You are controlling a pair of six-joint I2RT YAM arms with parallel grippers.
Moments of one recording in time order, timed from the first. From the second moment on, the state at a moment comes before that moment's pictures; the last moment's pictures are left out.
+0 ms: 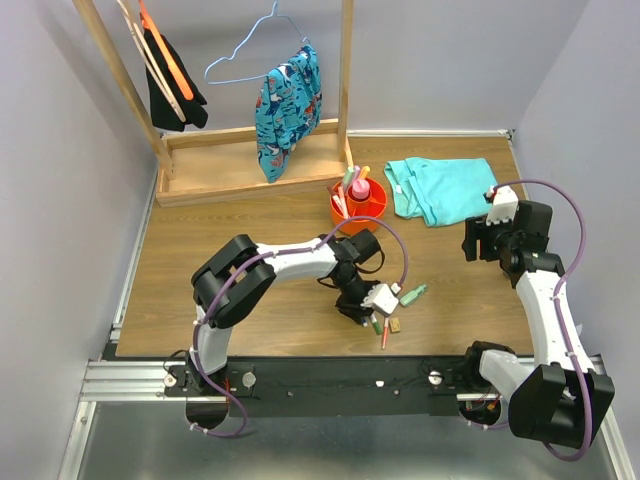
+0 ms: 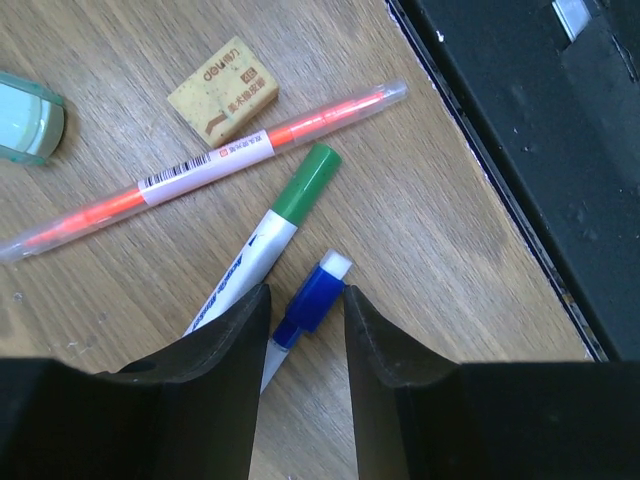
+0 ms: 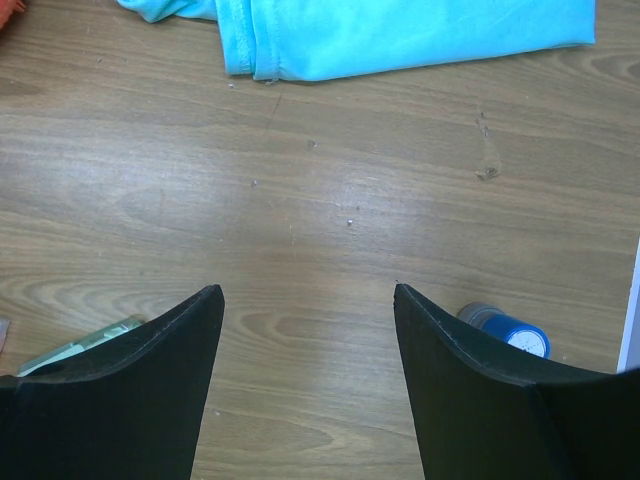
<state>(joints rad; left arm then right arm) -0.96 1.94 1.26 -0.63 0.75 1.07 -0.20 1.00 0.74 -0.46 -0.25 -0.29</state>
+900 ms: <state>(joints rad) -0.81 1.88 1.50 -1.00 0.85 1.14 -0.20 1.00 0.73 -0.46 -0.25 -0.31</state>
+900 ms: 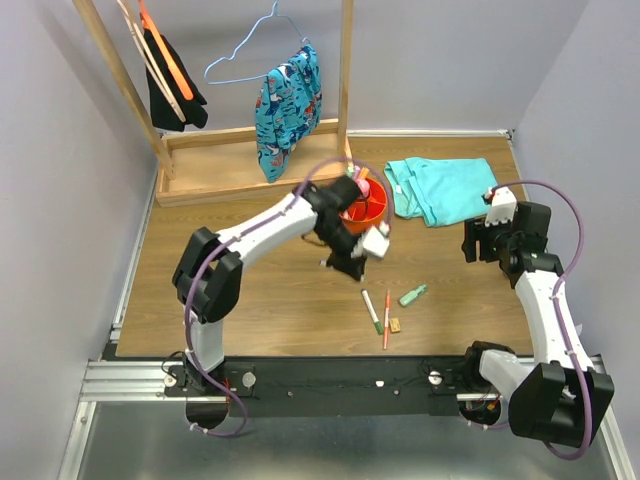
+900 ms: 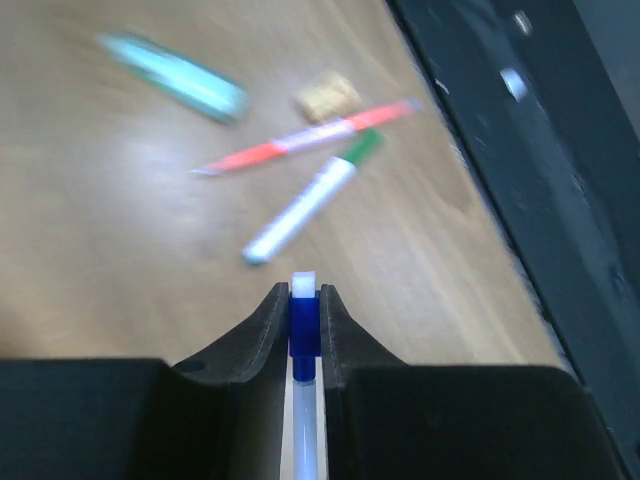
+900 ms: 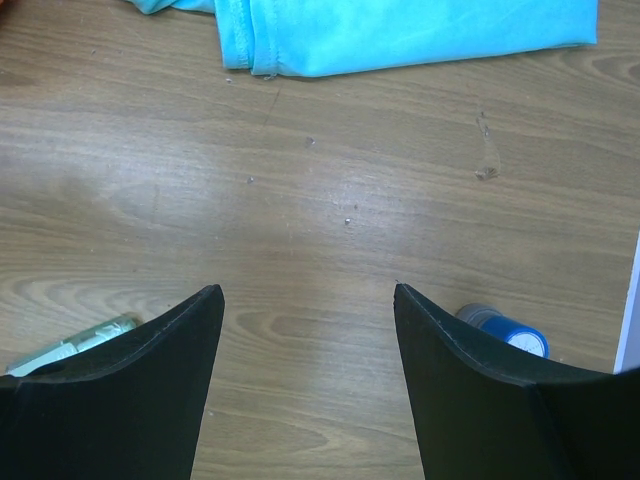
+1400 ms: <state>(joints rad) -0.50 1.90 1.37 0.47 1.06 -0.09 -0.20 1.14 0.84 -0.43 -0.25 -0.28</state>
